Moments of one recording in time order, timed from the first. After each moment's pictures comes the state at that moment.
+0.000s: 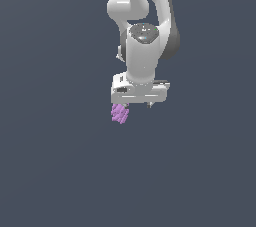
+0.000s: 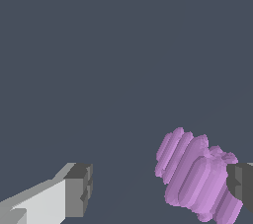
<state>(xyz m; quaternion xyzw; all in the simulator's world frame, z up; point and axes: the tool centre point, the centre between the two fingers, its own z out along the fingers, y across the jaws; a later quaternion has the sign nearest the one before) 0.000 0.038 0.183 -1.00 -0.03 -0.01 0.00</state>
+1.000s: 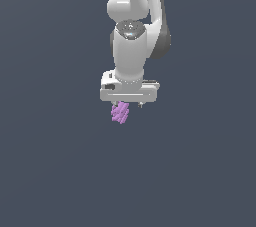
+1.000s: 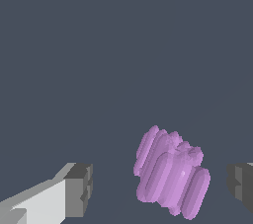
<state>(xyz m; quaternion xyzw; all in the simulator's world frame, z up) 0.000 0.001 0.189 -1.00 0.00 -0.02 -0.01</state>
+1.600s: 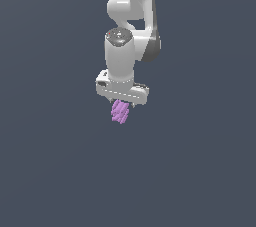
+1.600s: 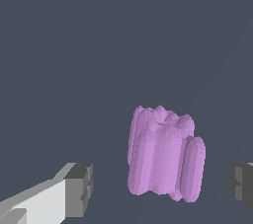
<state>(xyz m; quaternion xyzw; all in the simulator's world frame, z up) -0.031 -0.025 0.161 -0.99 0.13 -0.01 0.00</state>
